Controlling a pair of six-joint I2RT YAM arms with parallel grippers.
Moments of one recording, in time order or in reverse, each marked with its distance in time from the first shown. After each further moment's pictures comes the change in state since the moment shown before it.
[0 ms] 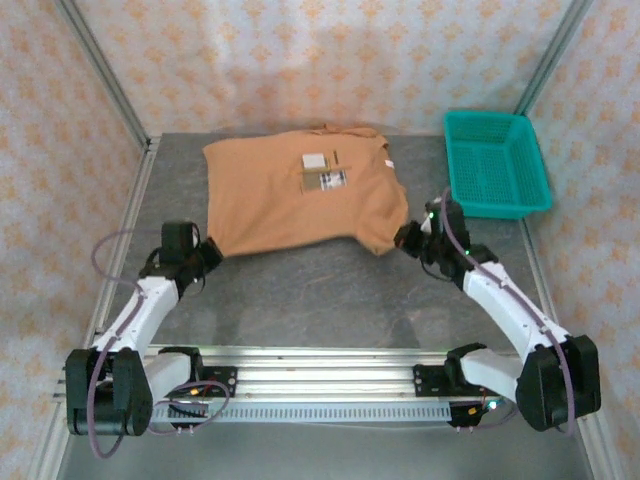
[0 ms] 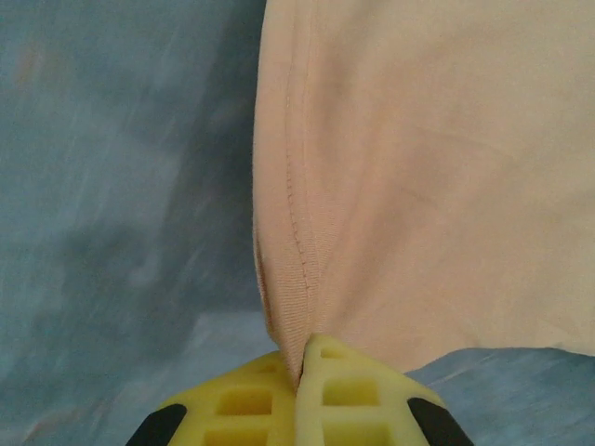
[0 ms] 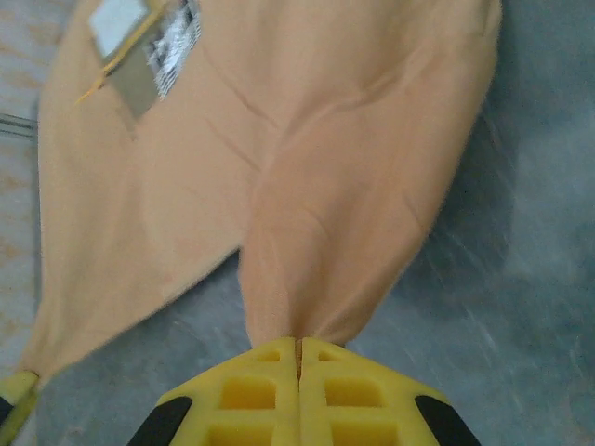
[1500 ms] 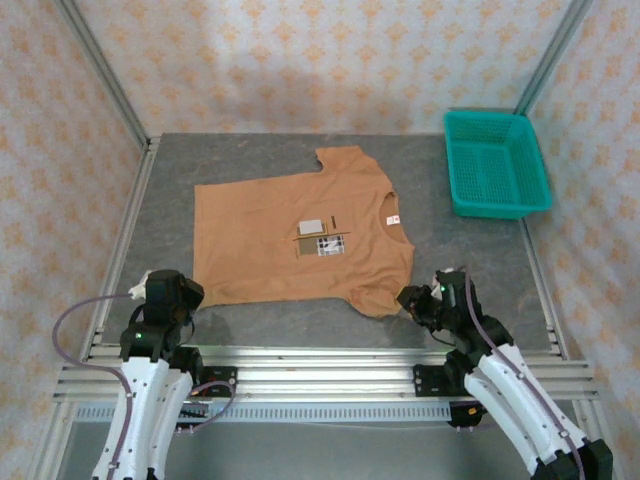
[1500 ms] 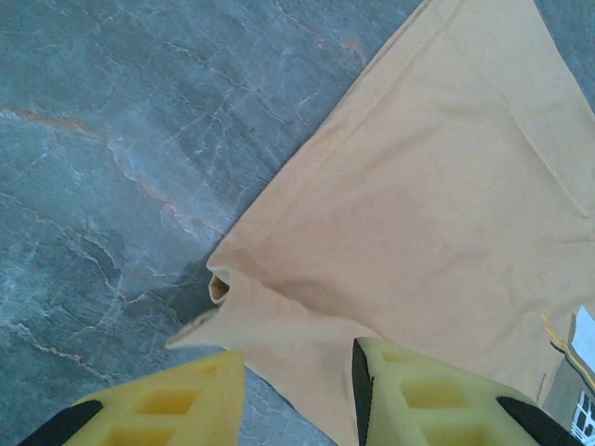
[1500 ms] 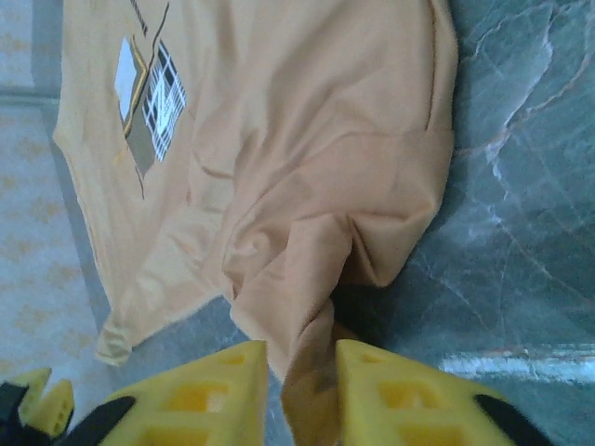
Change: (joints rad) left arm -0.001 -0.666 -0.095 -0.502 -0.271 -0.321; right arm 0.059 -0.650 -0.433 -0.206 -0.110 0.285
